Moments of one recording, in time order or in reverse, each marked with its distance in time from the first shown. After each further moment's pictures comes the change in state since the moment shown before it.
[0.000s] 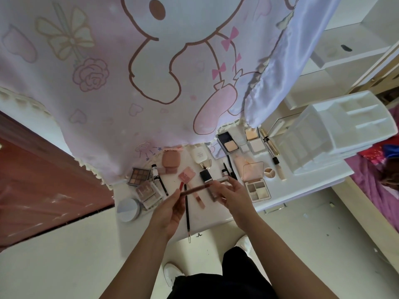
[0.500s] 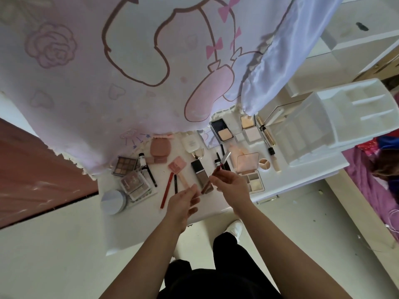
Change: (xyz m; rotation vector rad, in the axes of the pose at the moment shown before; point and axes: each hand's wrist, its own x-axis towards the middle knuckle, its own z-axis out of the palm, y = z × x) left_hand 0.036 -0.054 0.034 0.469 0.024 -0.006; right_hand 0.033 0.005 -0.021 -0.231 0.111 -0.085
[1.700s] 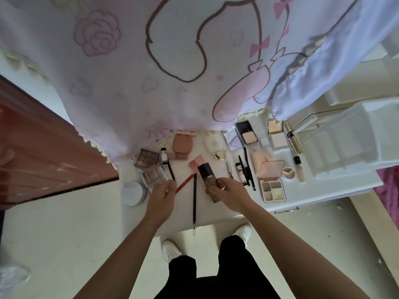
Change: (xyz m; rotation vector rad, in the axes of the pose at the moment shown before) left_hand 0.007 0.023 -0.102 0.727 0.260 0.465; right_hand 0.038 0.025 0.040 -0.915 -0.351 -0.067
